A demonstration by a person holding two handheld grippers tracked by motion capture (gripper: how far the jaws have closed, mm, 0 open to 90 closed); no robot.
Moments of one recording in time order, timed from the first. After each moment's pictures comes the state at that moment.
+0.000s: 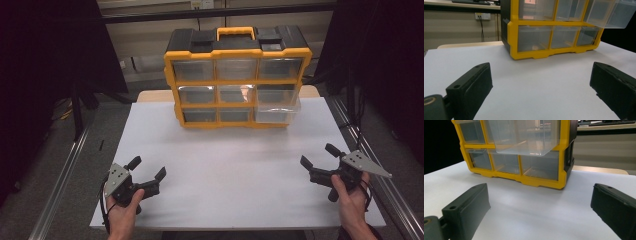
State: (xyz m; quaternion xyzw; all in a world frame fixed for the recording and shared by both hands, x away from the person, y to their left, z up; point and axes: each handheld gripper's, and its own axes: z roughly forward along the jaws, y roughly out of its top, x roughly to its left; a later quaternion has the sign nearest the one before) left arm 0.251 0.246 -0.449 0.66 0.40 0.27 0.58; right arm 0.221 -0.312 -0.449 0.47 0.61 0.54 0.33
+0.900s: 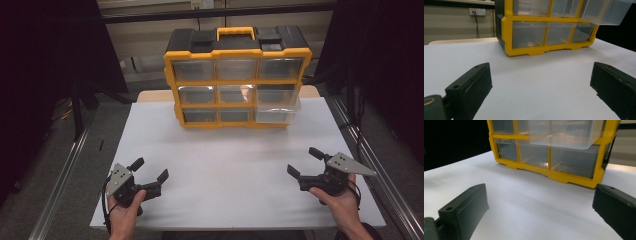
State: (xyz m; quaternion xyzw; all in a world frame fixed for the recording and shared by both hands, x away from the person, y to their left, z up) left arm 0.250 0.242 -0.450 0.66 0.40 0.25 0.58; right arm 0.223 -0.285 -0.452 0.42 0.66 0.56 0.28
